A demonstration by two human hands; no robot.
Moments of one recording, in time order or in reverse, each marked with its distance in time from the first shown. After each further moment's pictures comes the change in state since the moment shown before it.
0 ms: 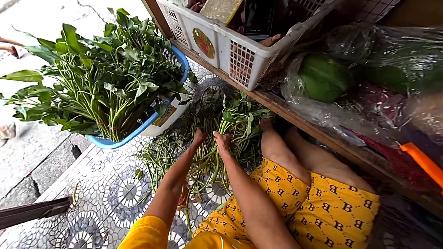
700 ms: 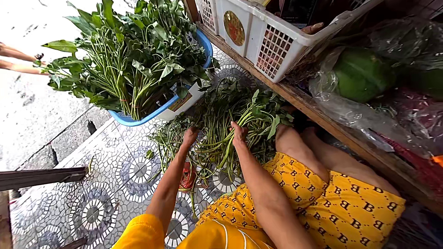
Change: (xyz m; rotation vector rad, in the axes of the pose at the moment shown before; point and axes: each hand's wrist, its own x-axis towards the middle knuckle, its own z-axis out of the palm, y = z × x) left_hand -0.062 -0.082 -0.057 -0.004 0.141 0.047; right_hand 0.010 0.020 0.001 0.381 0.052 -0.070
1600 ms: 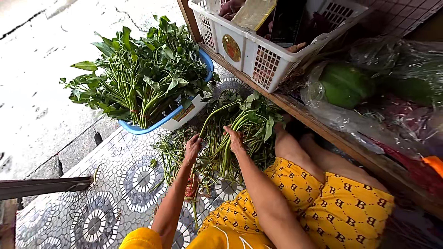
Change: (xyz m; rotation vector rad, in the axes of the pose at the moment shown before) left_hand -0.072 0.042 -0.008 -0.685 0.123 0.126; right_hand -0.016 -0.019 0.009 0.076 -0.296 -0.027
